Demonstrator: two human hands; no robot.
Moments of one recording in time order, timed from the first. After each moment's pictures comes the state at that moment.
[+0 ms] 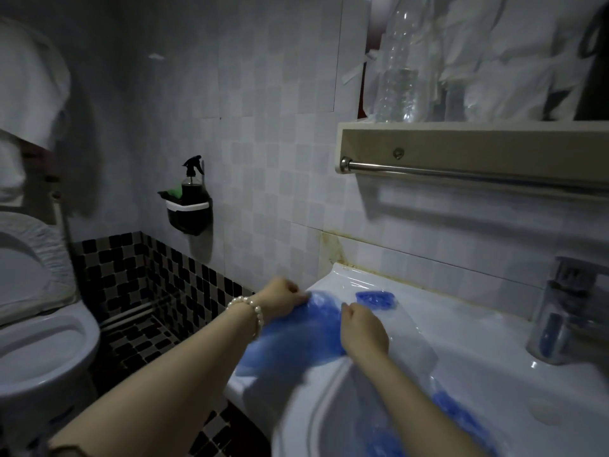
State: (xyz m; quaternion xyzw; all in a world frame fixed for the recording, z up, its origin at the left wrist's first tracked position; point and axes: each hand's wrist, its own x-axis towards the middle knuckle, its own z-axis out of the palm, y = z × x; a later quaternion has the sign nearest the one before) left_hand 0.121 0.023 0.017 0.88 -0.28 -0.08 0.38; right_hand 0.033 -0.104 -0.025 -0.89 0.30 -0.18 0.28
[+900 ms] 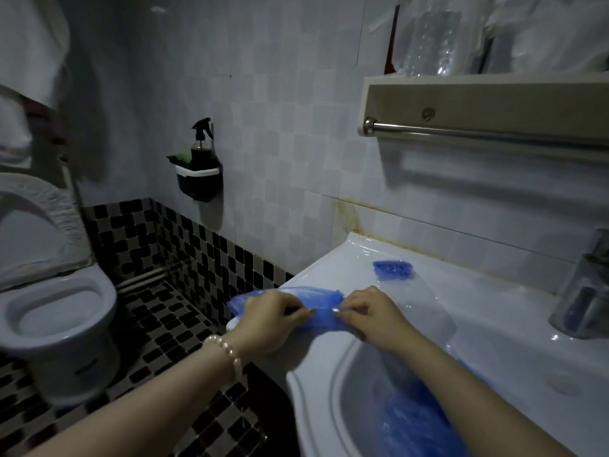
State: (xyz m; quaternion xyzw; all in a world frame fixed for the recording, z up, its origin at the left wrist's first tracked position) left_hand 0.074 0.082 -0.042 0.88 -0.33 0.07 0.34; right_hand 0.016 -0.117 -0.053 -0.91 -0.03 -0.19 0.36
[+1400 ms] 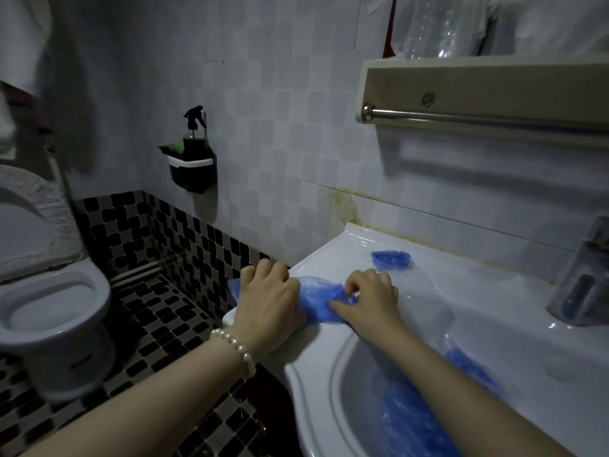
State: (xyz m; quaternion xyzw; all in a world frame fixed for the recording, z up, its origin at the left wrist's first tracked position) left_hand 0.073 0.074 -0.041 0.89 -0.32 0.32 0.06; right_hand 0.017 -0.095 -0.048 -0.94 0.15 -0.22 0.21
